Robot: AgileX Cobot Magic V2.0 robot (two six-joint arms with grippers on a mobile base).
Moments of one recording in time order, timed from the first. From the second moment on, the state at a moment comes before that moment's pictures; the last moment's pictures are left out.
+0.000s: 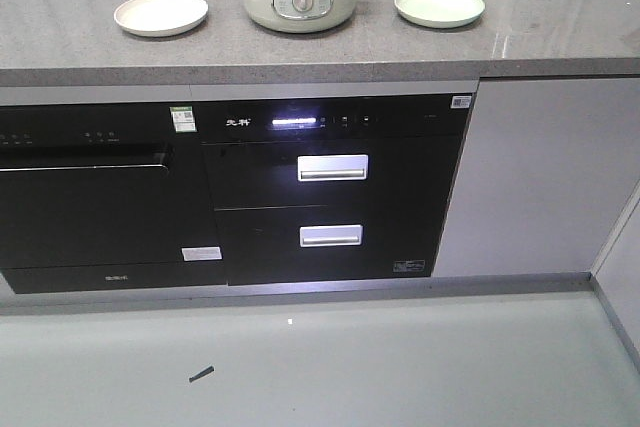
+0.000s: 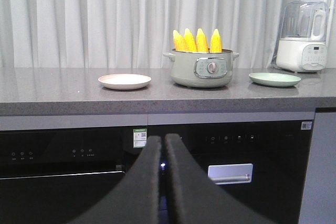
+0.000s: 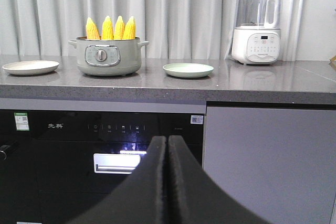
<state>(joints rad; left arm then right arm) -0.07 -0.01 0.02 -0.03 -0.02 -0.03 0.07 -0.01 0.03 -0.06 0.01 0.04</state>
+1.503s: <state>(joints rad) -0.07 -0.01 0.02 -0.03 -0.02 -0.03 0.07 -0.01 0.03 -0.06 0.01 0.04</state>
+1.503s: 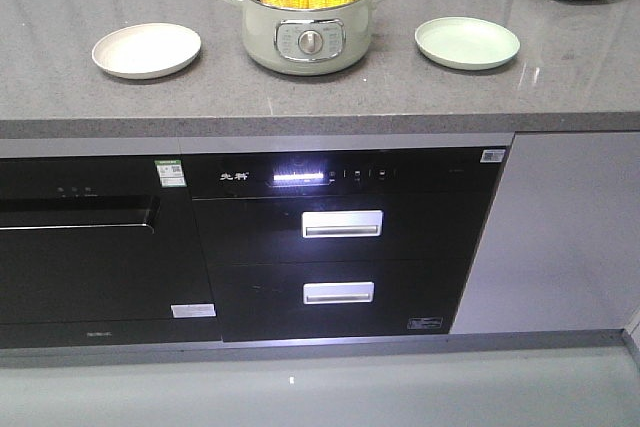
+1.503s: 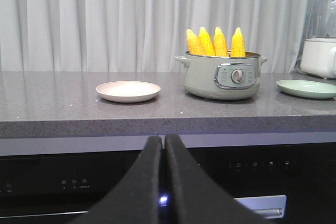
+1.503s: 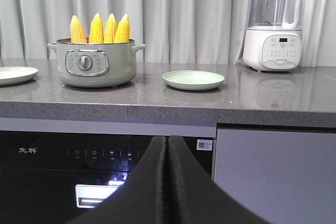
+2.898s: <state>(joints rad) -0.07 -0.01 0.02 -0.03 -0.02 -0.03 0.07 -0.01 0.03 -0.06 0.01 0.04</state>
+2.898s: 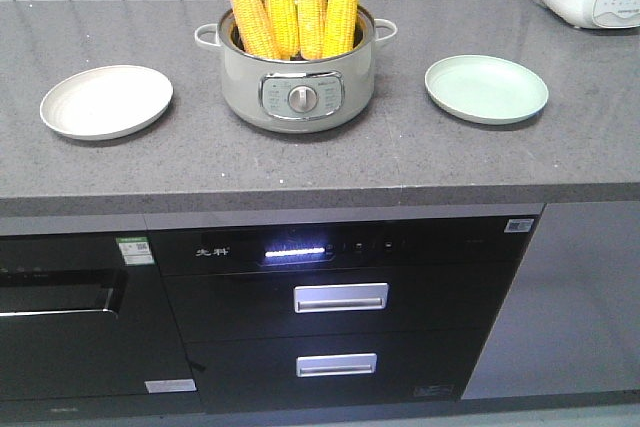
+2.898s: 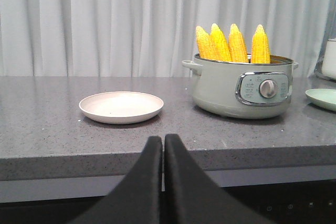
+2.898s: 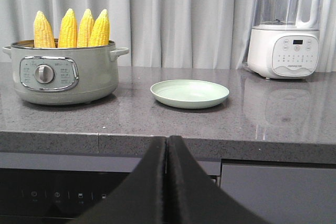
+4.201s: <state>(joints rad) -0.07 -0.01 0.02 -0.03 -0.02 -0.03 0.07 -0.01 0.03 -0.06 0.01 0.04</state>
